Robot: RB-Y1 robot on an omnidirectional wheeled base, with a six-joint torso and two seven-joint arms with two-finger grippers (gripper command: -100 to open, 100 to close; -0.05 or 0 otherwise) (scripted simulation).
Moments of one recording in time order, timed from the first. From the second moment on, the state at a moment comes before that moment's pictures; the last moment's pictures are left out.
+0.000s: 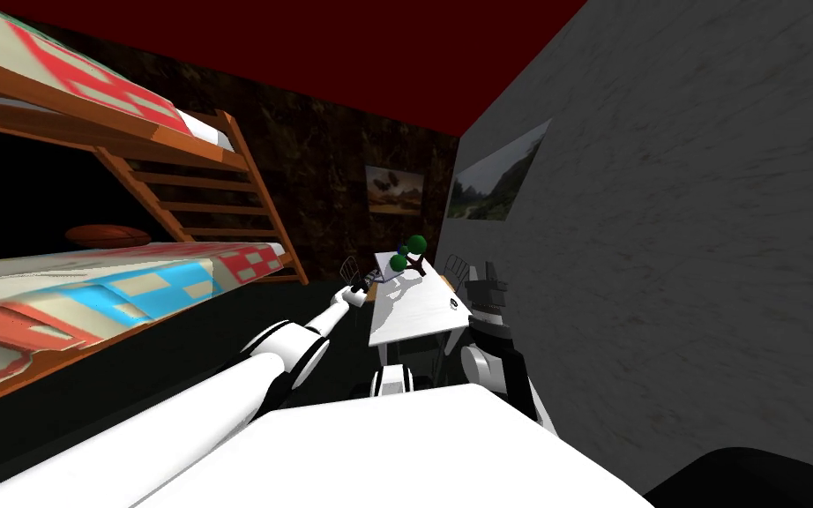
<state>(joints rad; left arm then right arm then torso) -0.79 0.22 -0.20 -0.57 0.04 -0.02 0.02 0.46 0.05 -0.03 -2.36 -0.08 -0.46 -0.05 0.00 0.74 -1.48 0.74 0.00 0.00</state>
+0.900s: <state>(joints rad) -0.77 0.29 -0.12 -0.55 0.03 -0.03 0.01 0.46 0.05 -0.03 -2.36 -0.08 -0.46 -0.05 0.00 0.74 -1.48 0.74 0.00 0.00</state>
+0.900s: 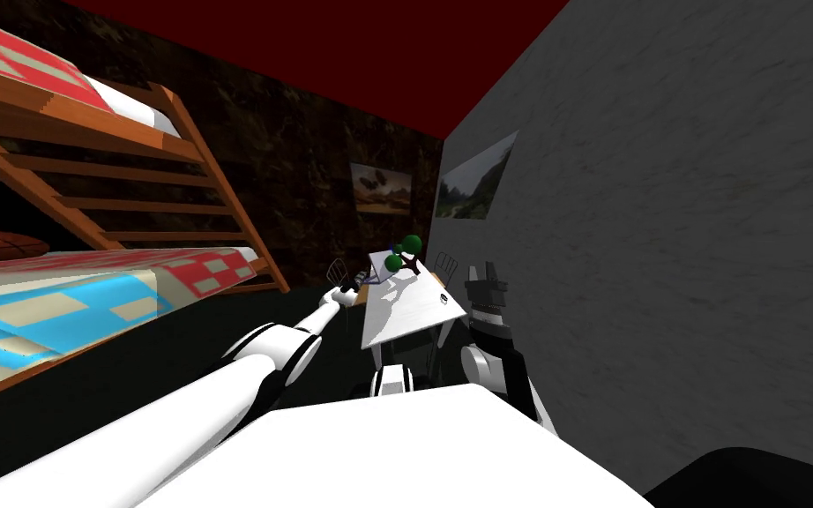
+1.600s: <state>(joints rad) -0.78 0.21 -0.19 -0.60 0.03 -0.01 0.01 0.46 0.05 -0.03 -2.36 -0.08 -0.46 -0.05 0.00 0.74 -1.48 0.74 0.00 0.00</state>
